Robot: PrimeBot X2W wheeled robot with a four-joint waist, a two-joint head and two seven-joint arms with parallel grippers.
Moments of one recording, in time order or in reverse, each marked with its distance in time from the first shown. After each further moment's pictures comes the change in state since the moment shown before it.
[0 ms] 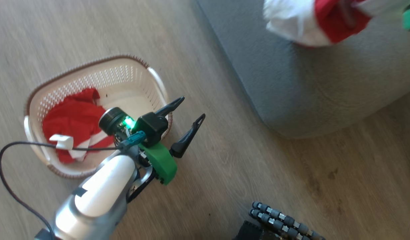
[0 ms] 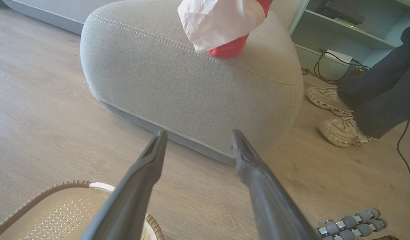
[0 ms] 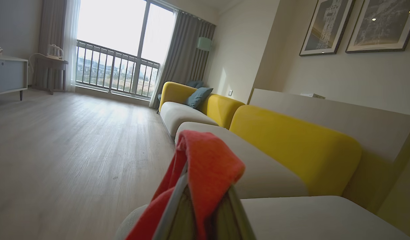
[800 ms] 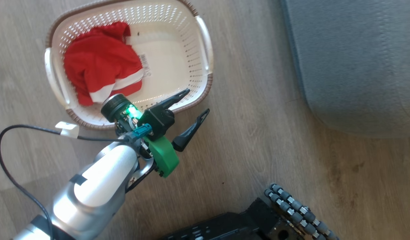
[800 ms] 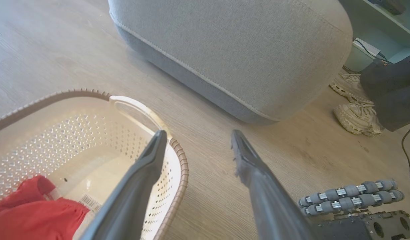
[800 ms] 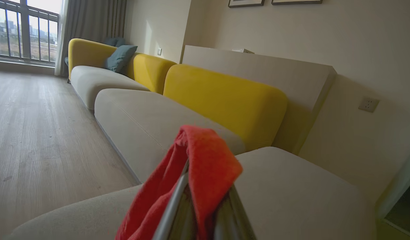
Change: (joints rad) left arm -0.102 0.036 -0.105 0.004 -0.005 0.000 0.000; right arm -0.412 -0.202 -0.569 0.494 -0.252 0.000 0.000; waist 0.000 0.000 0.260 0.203
